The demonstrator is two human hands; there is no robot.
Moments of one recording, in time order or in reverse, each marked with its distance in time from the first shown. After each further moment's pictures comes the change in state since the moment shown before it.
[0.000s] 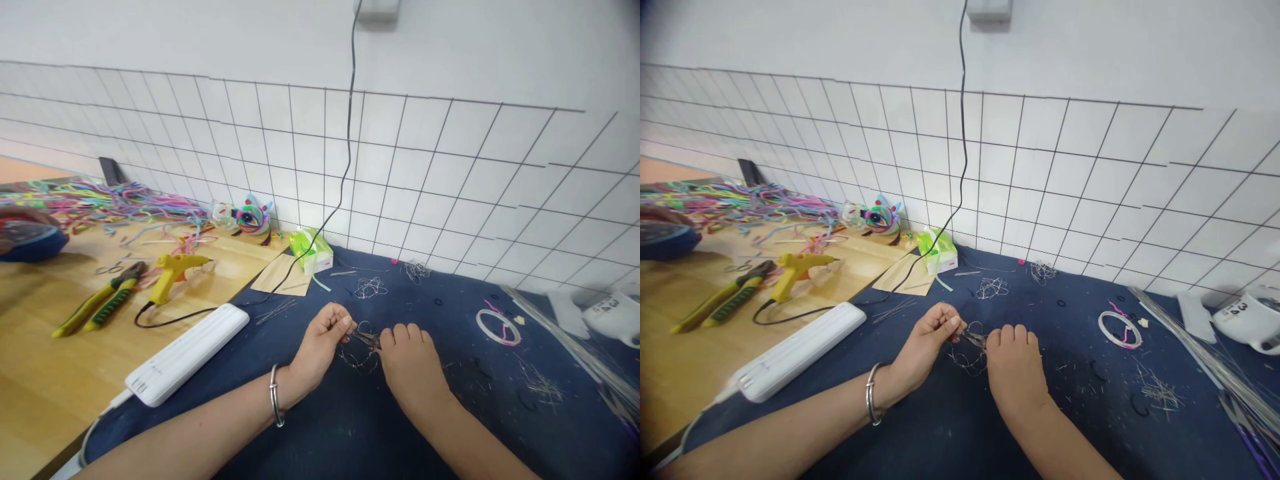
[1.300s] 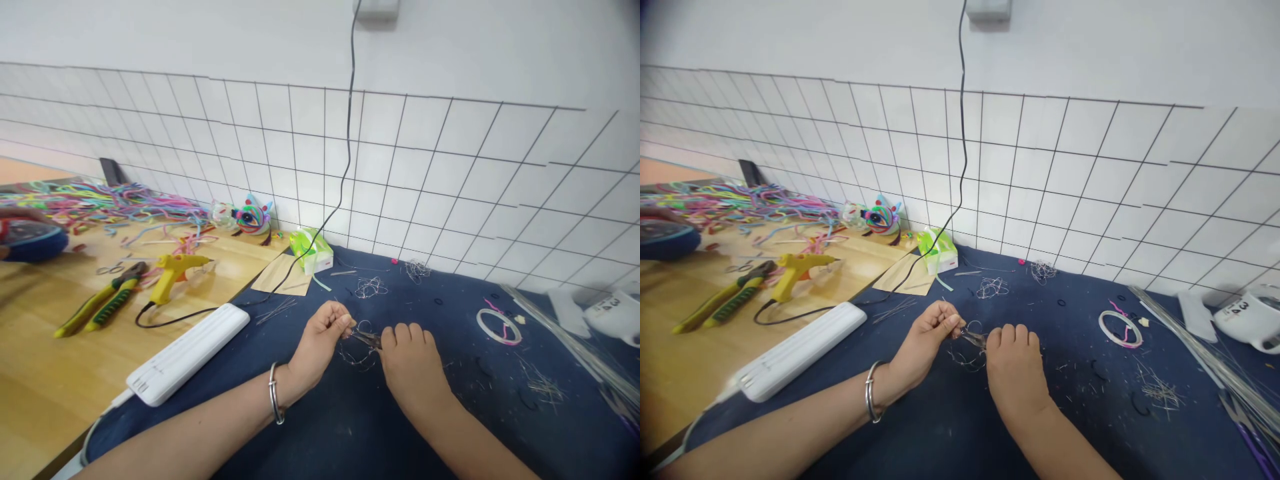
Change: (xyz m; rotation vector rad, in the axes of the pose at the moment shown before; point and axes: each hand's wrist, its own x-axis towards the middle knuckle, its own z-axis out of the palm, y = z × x) left_hand 0.001 -0.001 -0.001 0.043 0.024 0.035; right_hand 0.000 -0.001 -0.005 -0.024 -0.007 0.007
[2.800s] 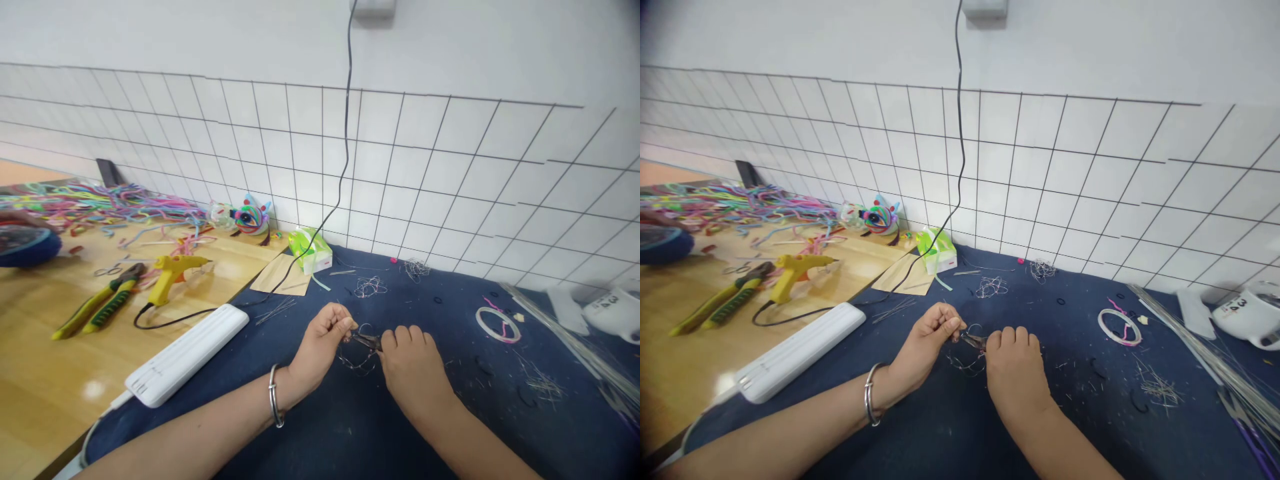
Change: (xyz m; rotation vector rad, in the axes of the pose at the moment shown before) left_hand -0.004 0.005 0.004 0.014 -0.031 0.011; right_hand -0.004 0.000 -0.002 0.052 -0.041 -0.004
